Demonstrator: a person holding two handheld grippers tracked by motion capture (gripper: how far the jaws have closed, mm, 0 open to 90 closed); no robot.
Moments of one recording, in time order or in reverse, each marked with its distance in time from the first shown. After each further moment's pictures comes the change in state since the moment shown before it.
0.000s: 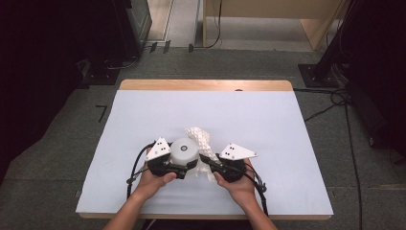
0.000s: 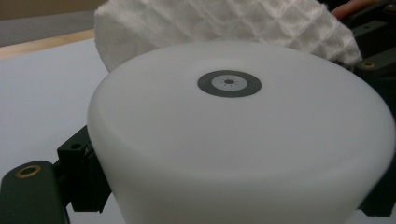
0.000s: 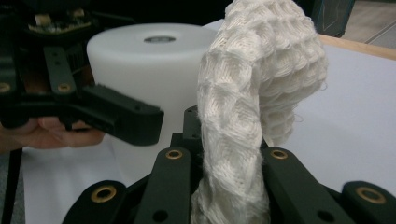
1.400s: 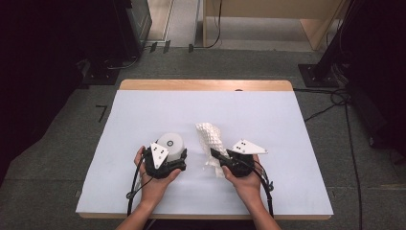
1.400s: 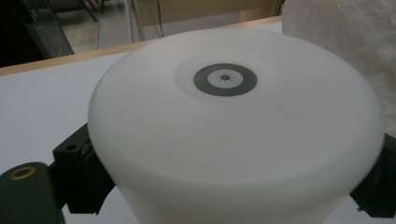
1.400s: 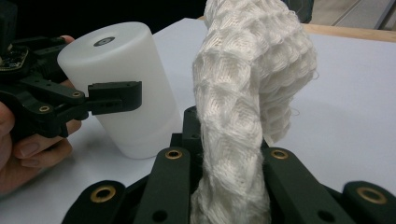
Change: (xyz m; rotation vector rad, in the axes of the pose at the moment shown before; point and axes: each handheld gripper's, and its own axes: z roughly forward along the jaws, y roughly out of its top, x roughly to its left) left arm -0.010 -0.019 0.002 -0.020 0.591 -0.049; right arm -0.024 -0.009 -0.008 -0.004 -0.095 0.115
